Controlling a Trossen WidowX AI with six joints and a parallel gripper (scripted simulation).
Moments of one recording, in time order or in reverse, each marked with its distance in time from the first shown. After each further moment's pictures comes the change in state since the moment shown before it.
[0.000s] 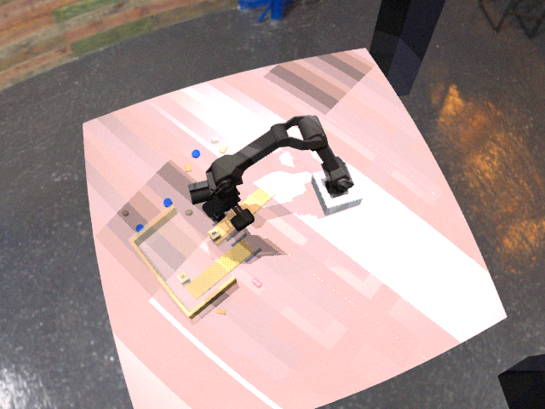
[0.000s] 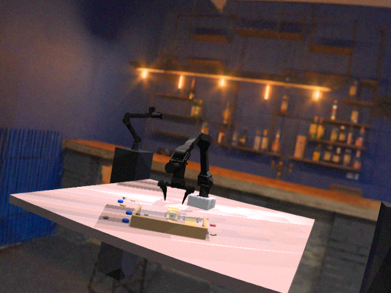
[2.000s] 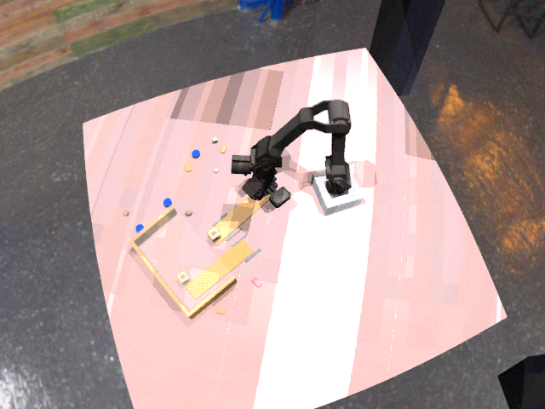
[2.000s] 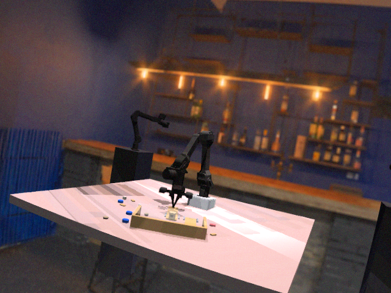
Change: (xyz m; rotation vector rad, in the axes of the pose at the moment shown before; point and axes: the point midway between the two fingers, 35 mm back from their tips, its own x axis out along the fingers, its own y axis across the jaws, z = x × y) arm 0.062 -0.016 -0.142 -0.108 -0.021 -0.003
